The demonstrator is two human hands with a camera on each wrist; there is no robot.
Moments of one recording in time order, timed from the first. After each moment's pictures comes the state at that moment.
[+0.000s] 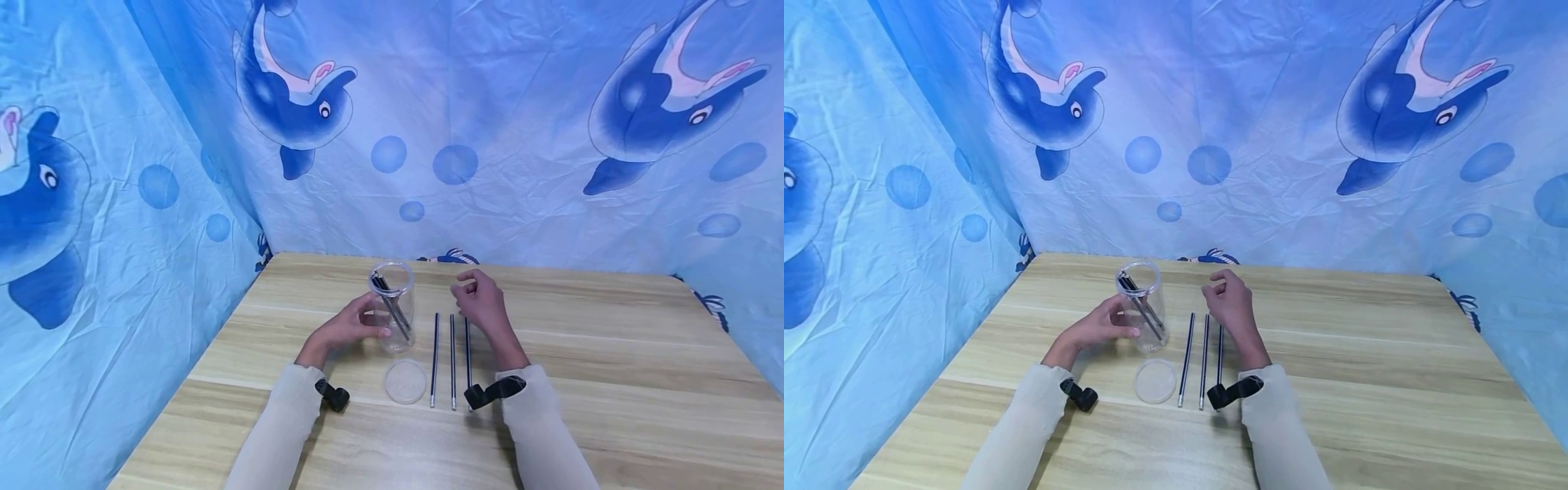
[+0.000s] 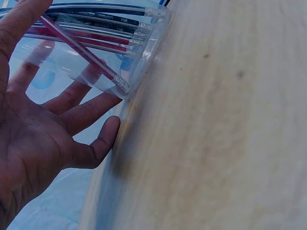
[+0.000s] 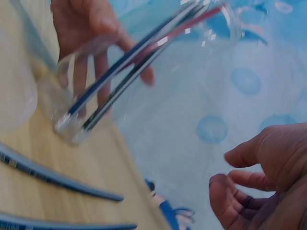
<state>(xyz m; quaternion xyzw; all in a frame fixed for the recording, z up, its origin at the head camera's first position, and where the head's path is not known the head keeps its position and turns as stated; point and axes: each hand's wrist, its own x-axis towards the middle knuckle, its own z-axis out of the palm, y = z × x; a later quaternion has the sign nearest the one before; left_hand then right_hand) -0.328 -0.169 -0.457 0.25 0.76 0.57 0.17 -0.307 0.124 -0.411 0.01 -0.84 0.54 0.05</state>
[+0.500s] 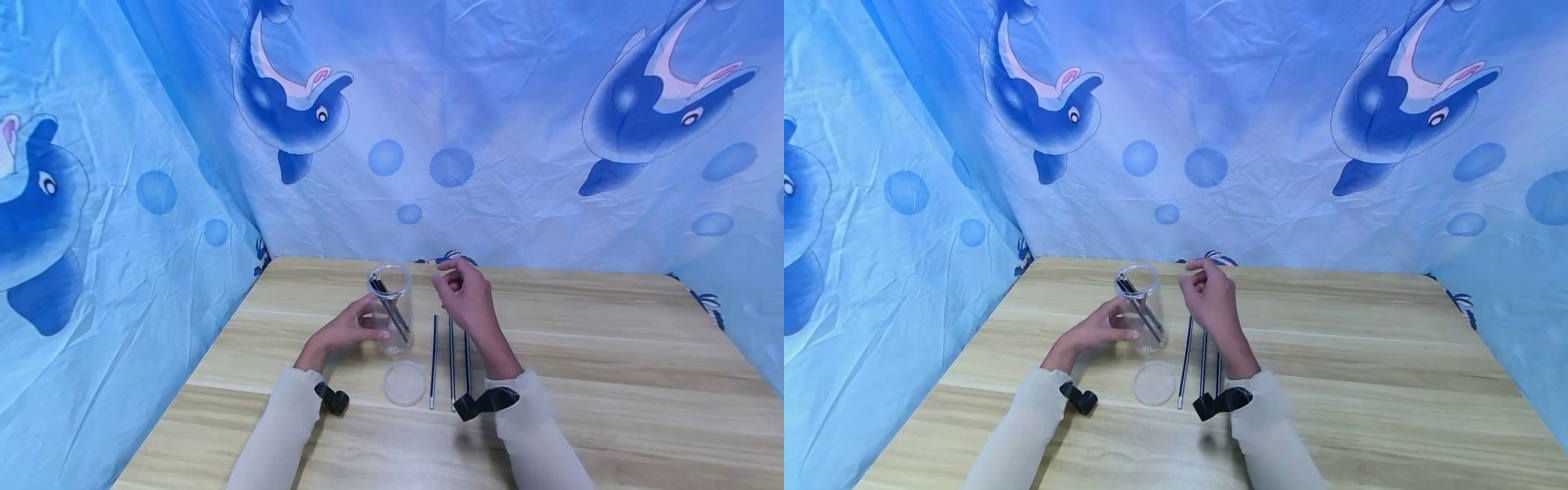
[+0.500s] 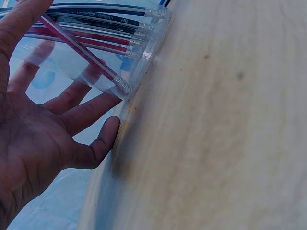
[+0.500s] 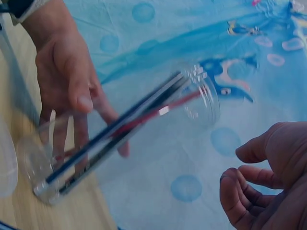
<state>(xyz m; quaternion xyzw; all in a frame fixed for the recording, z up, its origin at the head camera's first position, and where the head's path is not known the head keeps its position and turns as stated) -0.327 -0.168 -0.456 0.25 0.76 0.58 0.17 -0.281 0.097 -0.371 0.09 -0.82 0.54 0.16</state>
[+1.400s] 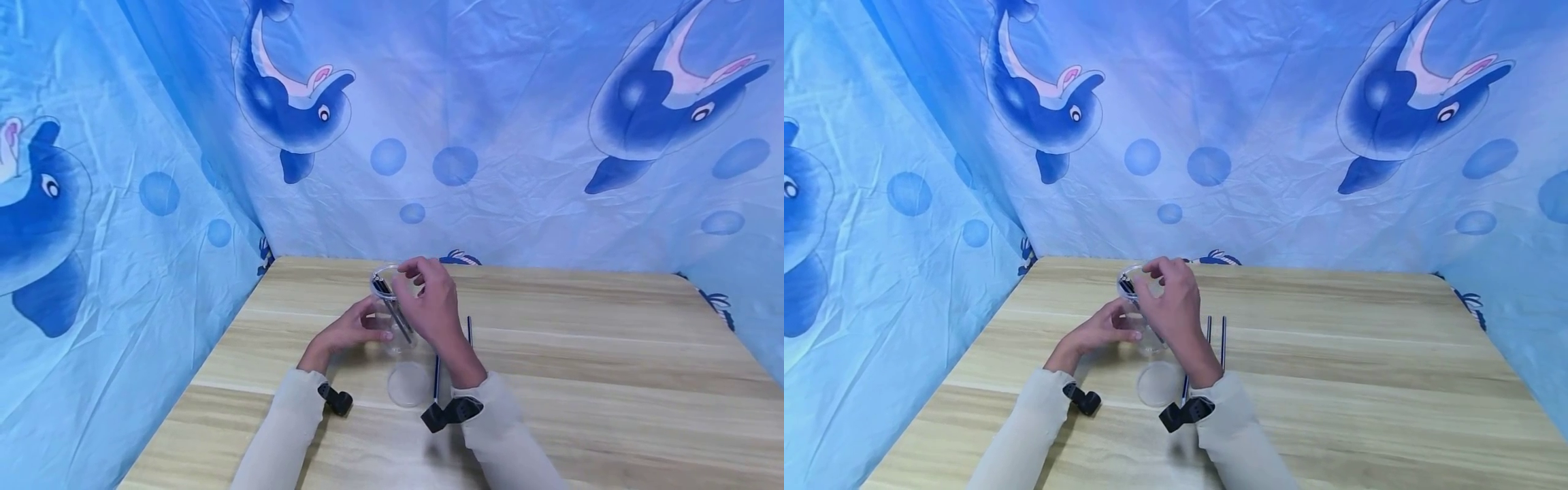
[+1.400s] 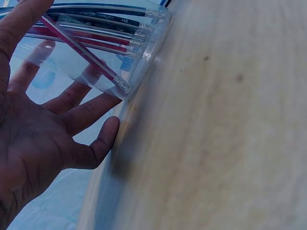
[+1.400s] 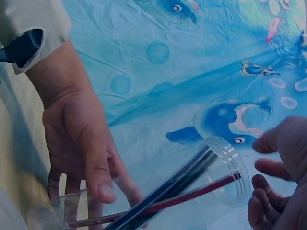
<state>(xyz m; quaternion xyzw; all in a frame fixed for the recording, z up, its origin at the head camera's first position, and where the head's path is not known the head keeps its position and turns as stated) -0.327 -0.168 -0.459 0.27 0.75 0.58 0.17 -0.271 0.035 -0.361 0.16 -0.80 0.50 0.29</state>
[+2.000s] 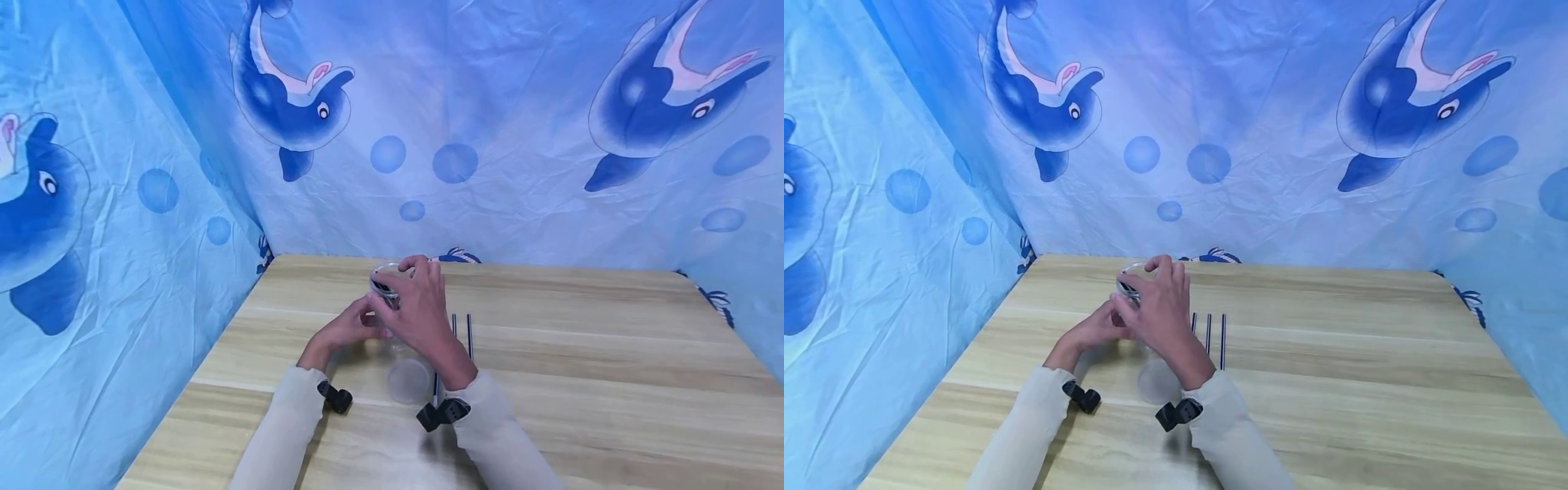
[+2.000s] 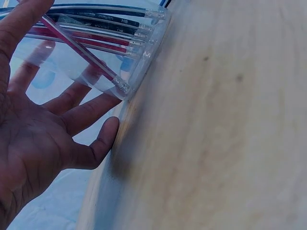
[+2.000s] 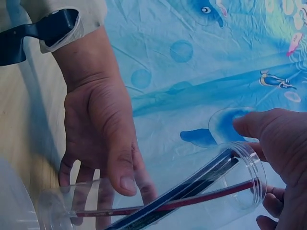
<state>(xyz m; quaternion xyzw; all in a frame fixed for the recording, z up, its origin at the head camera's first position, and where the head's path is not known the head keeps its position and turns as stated) -0.330 -0.168 -0.457 0.28 0.76 0.57 0.16 -0.270 0.026 -0.369 0.24 -0.88 0.29 0.29</state>
